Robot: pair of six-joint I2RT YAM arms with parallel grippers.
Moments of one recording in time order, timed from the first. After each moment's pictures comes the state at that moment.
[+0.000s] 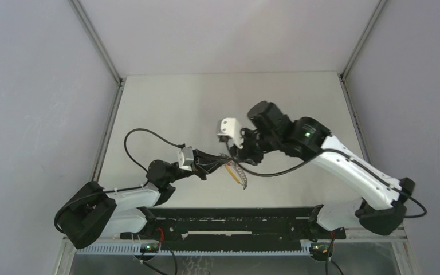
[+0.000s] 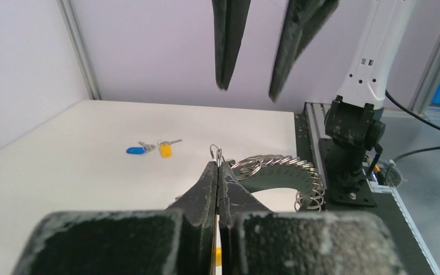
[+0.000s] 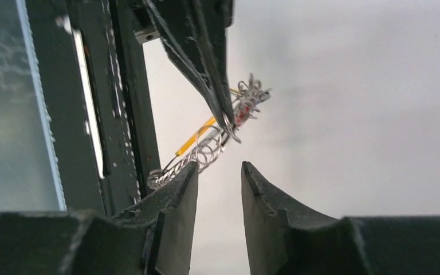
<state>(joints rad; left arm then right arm) -0.73 1.20 0.24 1.36 0.62 -0.22 0.99 1.38 1.62 -1.12 -0.21 -0.45</state>
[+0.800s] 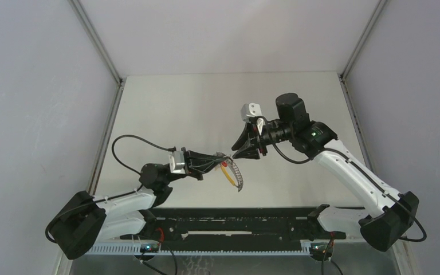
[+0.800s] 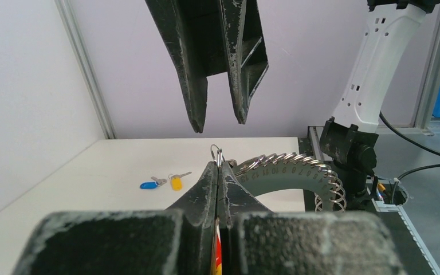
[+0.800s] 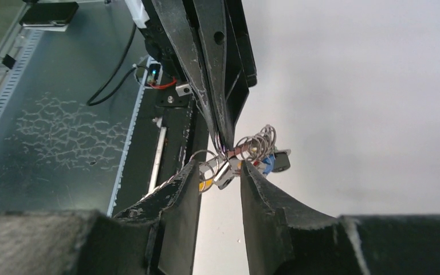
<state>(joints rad) -0.73 1.08 0.24 1.38 0.61 -0.21 0.60 1.19 1.20 -0.54 -1.00 -0.31</state>
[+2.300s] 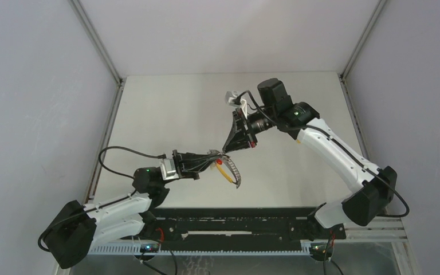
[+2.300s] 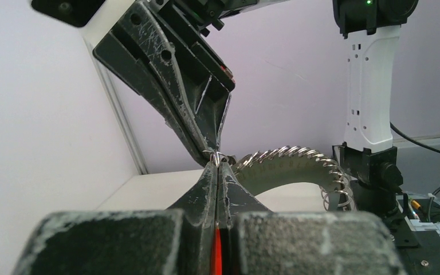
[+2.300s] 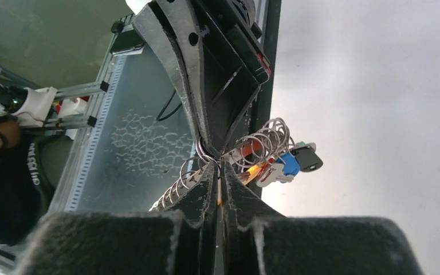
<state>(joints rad) -0.74 0.98 0.24 1.39 0.59 -0.13 0.63 1.41 1.43 -0.65 -1.16 -0.14</state>
